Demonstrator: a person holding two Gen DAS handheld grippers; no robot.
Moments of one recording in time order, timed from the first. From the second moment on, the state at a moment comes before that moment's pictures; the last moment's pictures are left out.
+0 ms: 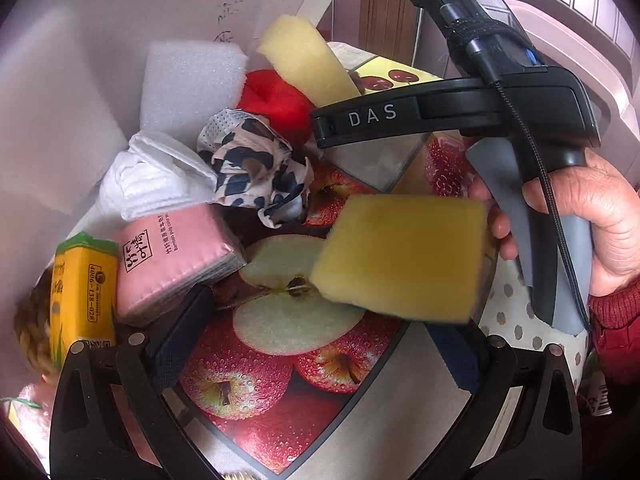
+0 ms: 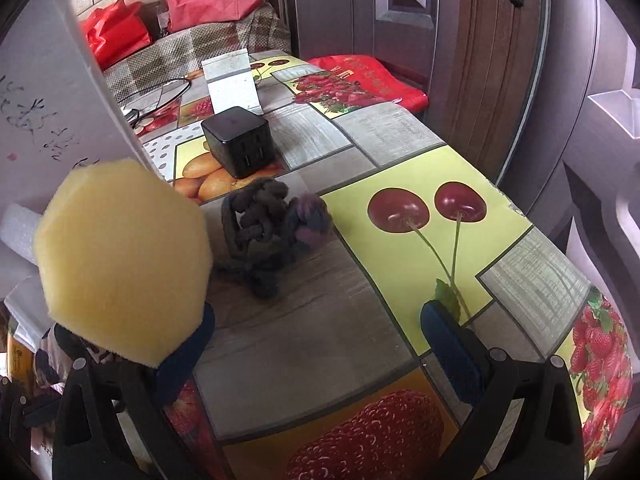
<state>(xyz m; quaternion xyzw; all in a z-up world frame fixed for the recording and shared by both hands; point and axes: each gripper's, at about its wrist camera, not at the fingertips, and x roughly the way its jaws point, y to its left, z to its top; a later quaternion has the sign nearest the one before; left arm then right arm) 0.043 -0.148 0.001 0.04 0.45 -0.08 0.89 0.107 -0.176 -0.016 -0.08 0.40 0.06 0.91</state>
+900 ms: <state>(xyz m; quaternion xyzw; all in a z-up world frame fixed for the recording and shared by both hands) 0.044 -0.147 0.001 0.04 0.45 -0.08 0.89 0.106 -0.177 -0.016 -0.08 0.40 0.06 0.91</state>
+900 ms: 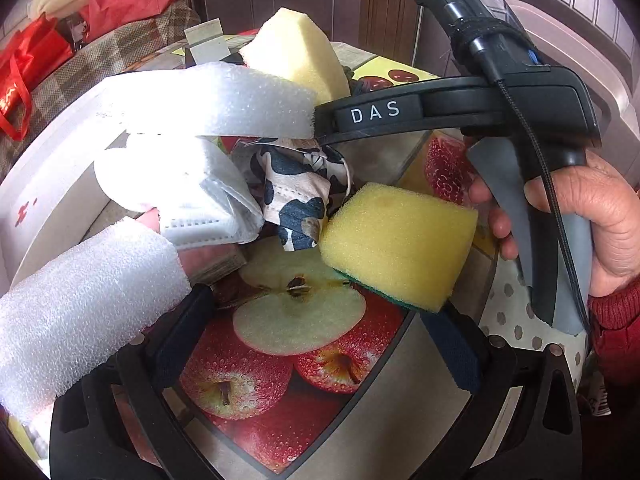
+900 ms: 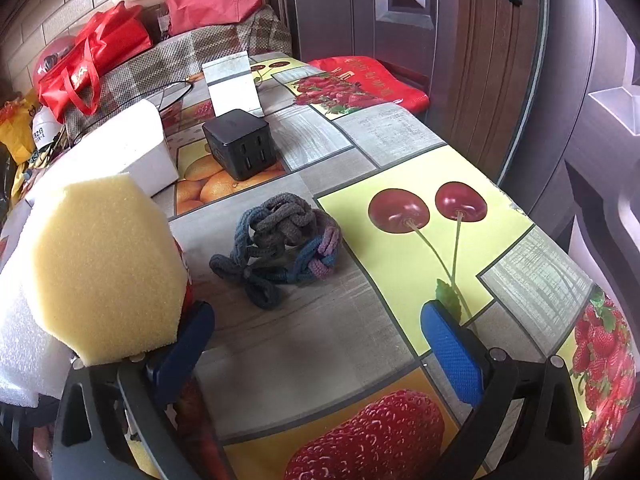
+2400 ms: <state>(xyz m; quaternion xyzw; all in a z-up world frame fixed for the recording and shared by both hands) -0.099 -0.005 0.062 -0.07 0.35 0.03 0.93 0.001 -0.163 -0.007 -0.19 0.35 0.30 0.86</state>
